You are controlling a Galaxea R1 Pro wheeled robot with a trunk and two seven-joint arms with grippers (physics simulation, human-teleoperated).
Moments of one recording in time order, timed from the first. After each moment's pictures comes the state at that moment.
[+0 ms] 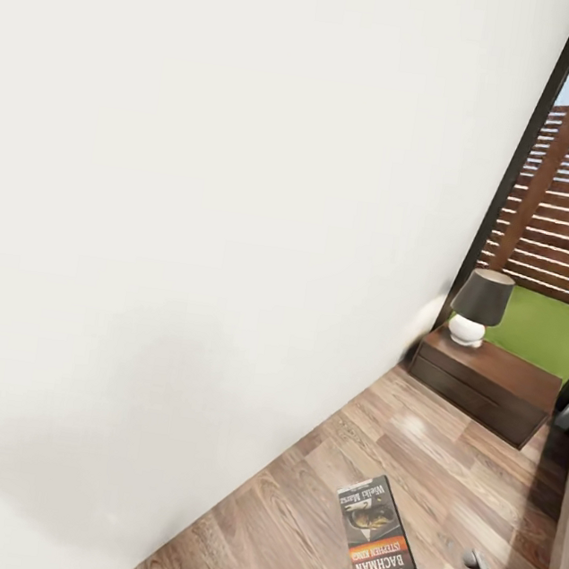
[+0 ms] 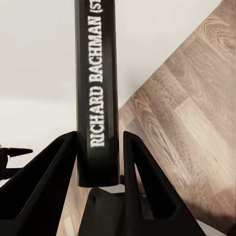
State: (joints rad) left arm -0.37 0.07 0.79 -0.02 -1.02 -0.11 -0.48; right arm -0.52 -0.49 0.12 -0.18 -0.35 0.22 1.22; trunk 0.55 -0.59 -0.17
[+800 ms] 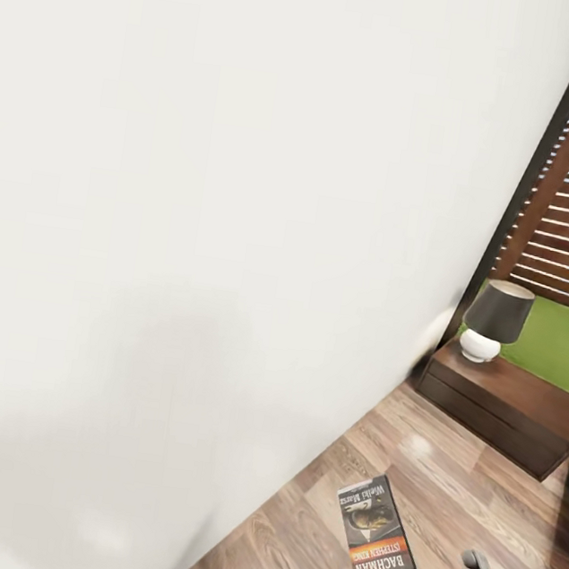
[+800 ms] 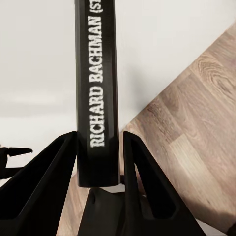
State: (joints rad) left arm -0.37 0.07 0.79 -0.02 -1.02 -0.11 -0.48; right arm -0.52 -0.49 0.12 -0.18 -0.35 0.22 1.22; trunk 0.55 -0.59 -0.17
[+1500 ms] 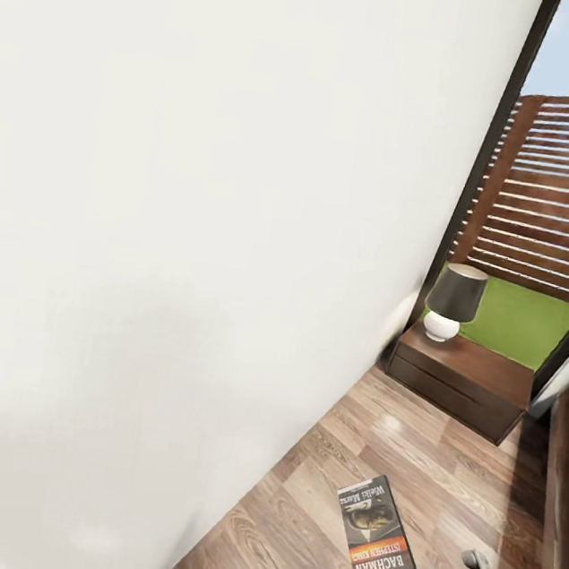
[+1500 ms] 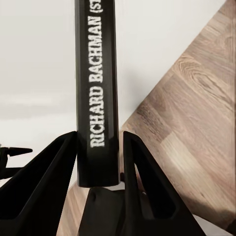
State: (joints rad) left arm -0.37 0.07 0.79 -0.02 -1.02 -0.11 -0.48; right arm -0.52 -0.49 0.12 -0.18 -0.35 0.22 1.22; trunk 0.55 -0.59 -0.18
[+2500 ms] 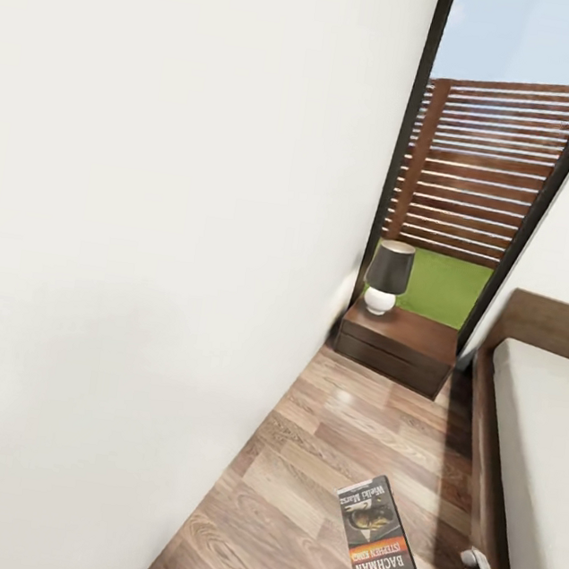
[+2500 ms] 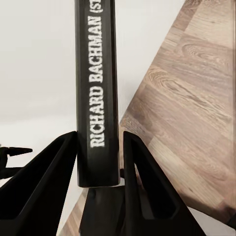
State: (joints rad) left arm -0.37 0.07 0.79 -0.02 -1.02 -0.11 -0.48; right arm -0.52 -0.49 0.12 -0.18 -0.35 0.22 1.22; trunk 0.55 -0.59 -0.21
